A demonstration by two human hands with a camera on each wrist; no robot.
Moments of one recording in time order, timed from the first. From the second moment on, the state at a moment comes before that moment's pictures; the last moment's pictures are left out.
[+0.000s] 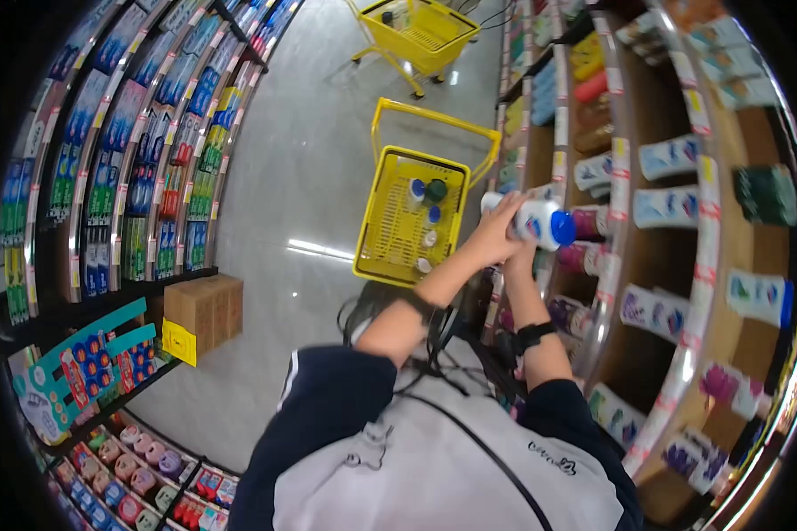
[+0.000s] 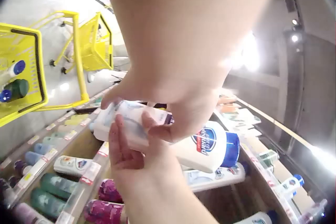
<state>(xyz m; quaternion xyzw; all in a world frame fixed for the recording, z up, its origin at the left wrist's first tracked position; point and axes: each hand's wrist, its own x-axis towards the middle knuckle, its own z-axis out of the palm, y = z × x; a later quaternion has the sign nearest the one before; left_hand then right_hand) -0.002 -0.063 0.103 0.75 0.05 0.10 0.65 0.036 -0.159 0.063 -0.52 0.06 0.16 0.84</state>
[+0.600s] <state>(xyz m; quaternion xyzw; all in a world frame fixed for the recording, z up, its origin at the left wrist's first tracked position) -0.071 0.055 -0.197 0.79 0.22 0.02 0.57 -0.066 -0.050 -0.218 -0.75 0.03 0.29 0.60</state>
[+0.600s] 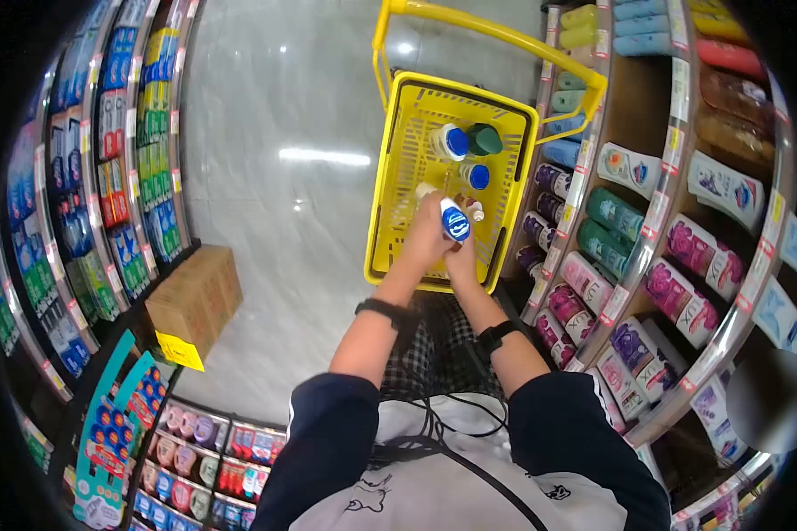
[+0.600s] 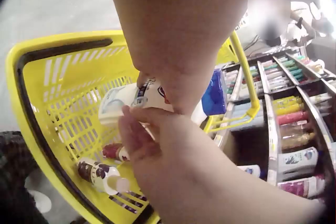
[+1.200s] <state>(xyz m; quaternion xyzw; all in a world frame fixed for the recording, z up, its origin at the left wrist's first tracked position) -0.063 0.041 -0.314 0.75 0.21 -0.07 0.62 0.015 -0.032 -0.224 -0.93 -0.12 0.31 0.18</state>
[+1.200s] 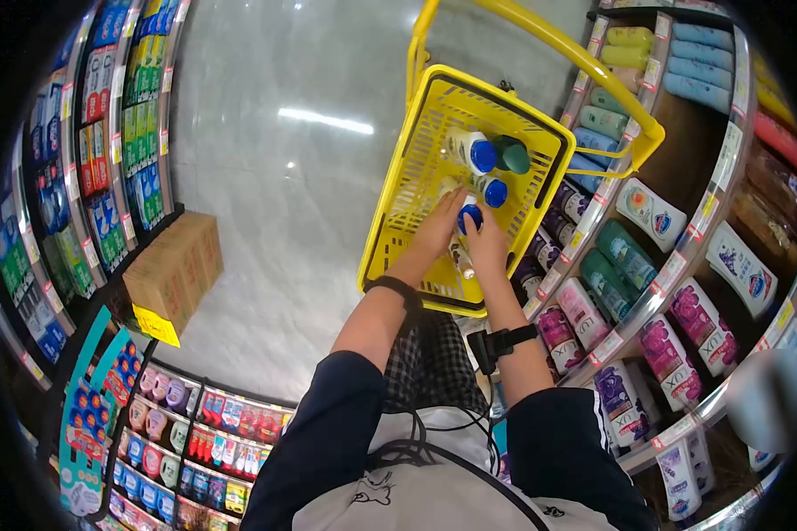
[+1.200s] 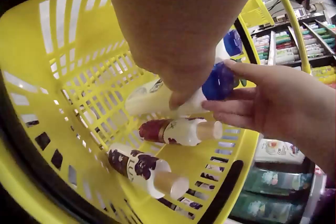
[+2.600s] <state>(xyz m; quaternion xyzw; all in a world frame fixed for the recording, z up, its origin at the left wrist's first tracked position) -0.083 -0.246 0.253 0.68 -0.32 0.05 0.66 -0.163 -0.363 0.344 -0.88 -0.21 -0.34 0.25</state>
